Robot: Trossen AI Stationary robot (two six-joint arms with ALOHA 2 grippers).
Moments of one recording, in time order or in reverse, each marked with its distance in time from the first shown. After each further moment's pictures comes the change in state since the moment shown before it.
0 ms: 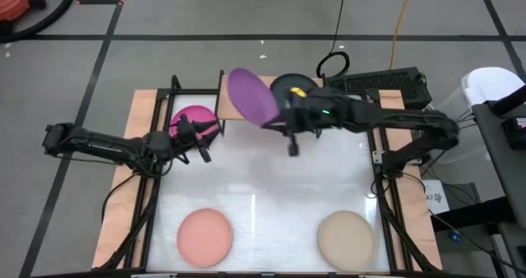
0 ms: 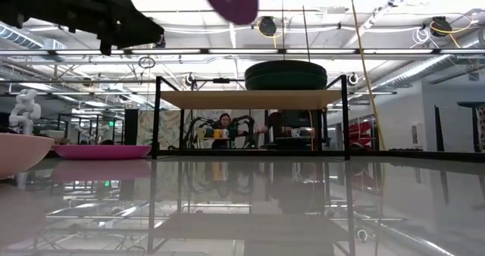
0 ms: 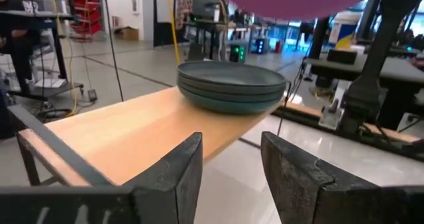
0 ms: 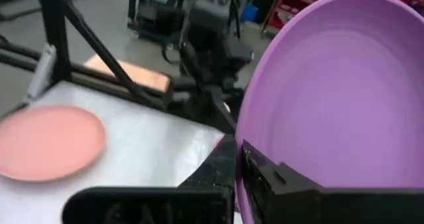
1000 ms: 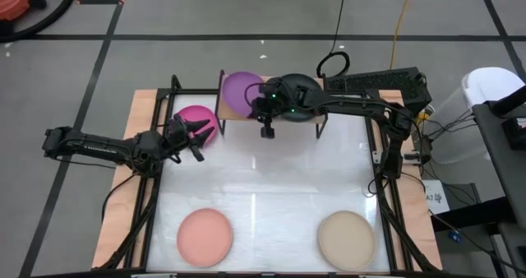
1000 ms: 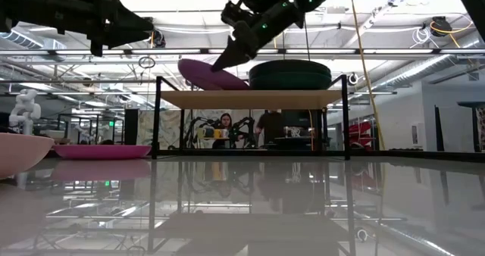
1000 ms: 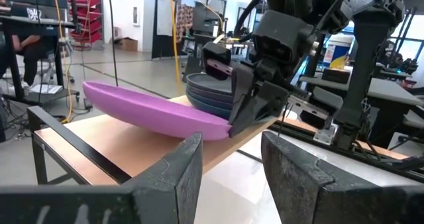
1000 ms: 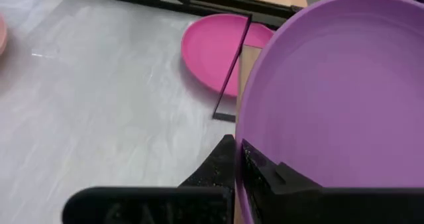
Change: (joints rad) left arm 0.000 -0.141 -0.063 -0.005 0.002 0.000; right arm -0.241 0.399 0.078 -0.047 -0.111 -0.031
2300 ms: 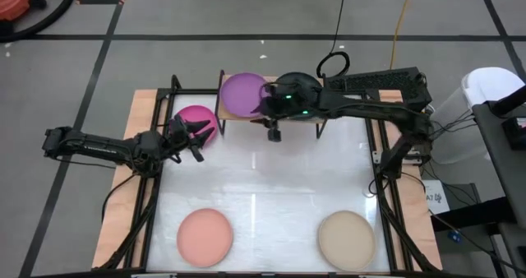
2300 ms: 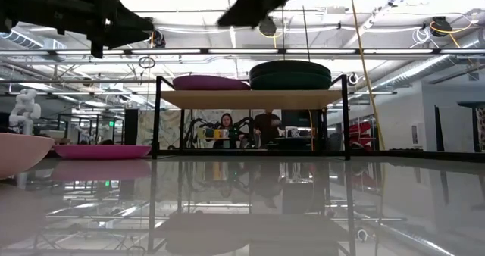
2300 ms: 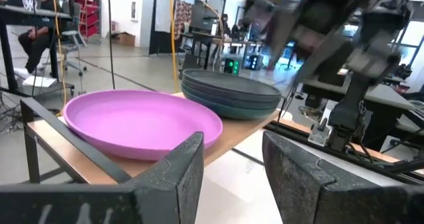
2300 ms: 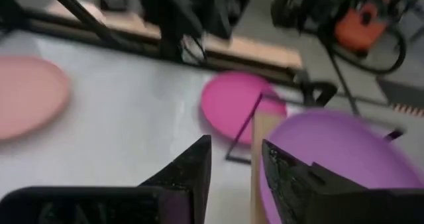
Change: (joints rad) left arm 0.000 0.000 0.000 -0.010 0.012 -0.045; right arm 0.064 -0.183 -0.031 0.004 0.000 0.034
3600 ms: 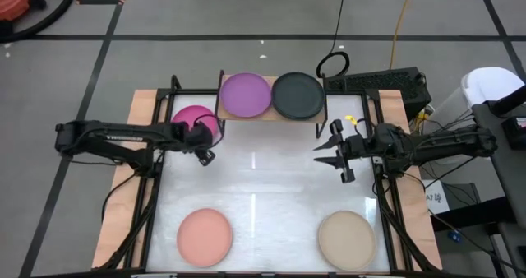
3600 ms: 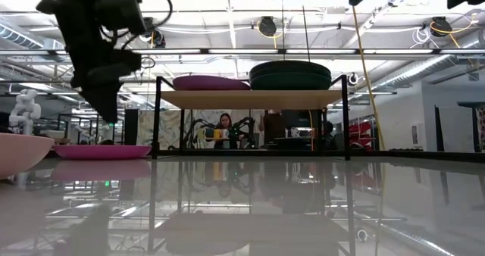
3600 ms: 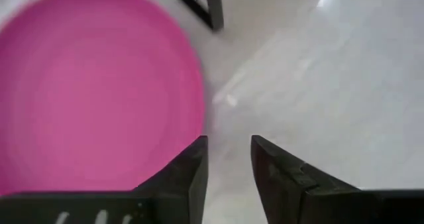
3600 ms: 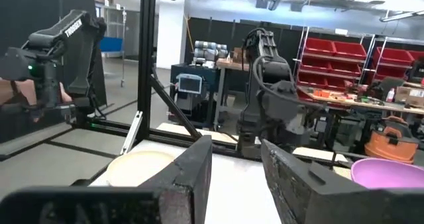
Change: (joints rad) left arm 0.229 0.540 0.426 -1.203 0.305 -0.373; right arm 0.318 -0.931 -1.030 0.677 0.082 0.241
